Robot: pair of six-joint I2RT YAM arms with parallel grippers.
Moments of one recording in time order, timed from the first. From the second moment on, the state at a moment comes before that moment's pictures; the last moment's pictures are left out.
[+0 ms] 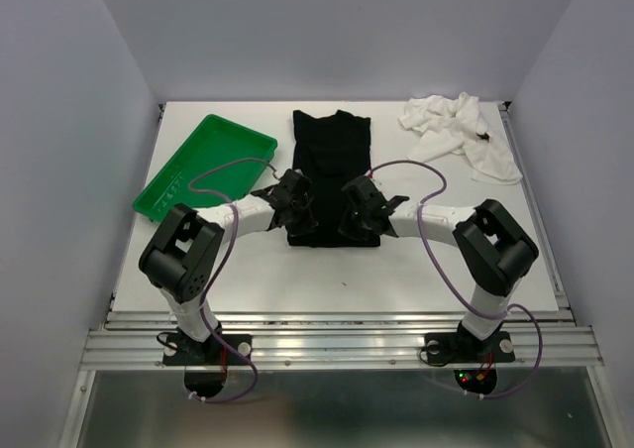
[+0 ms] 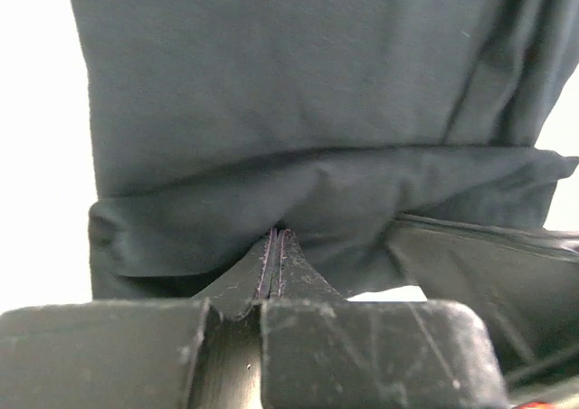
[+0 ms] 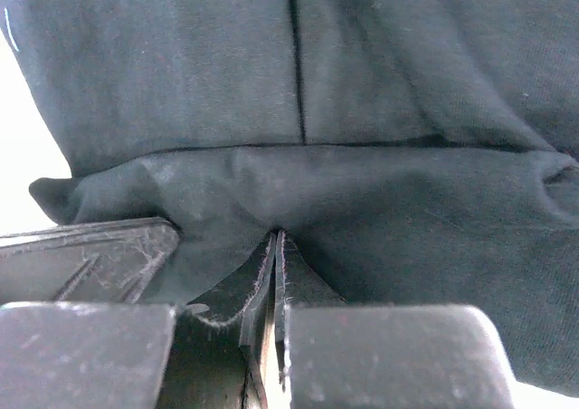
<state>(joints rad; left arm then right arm) -0.61 1.72 0.99 -0.26 0.05 -0.82 0.72 1.80 1.06 -0.22 0.09 0.99</state>
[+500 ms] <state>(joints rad) -0.48 1.65 0.91 -0.23 0.06 -0.73 0.60 1.61 0.91 -0.23 0.12 0.96</state>
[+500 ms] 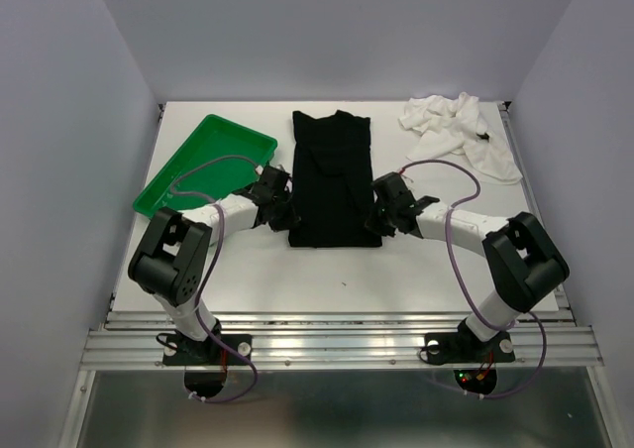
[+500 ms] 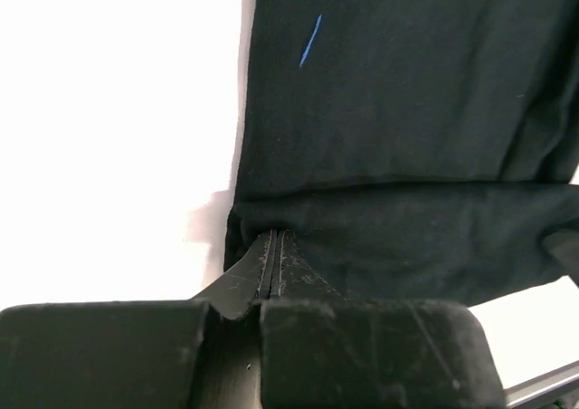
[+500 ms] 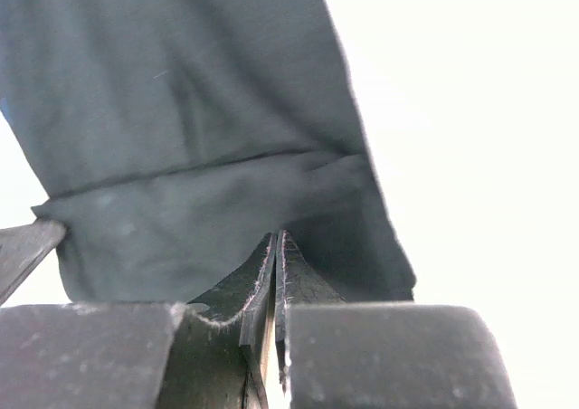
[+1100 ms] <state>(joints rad) -0.50 1.59 0.78 -0.12 0.10 -0.74 0.58 1.51 0.73 -0.18 0.11 0.95</state>
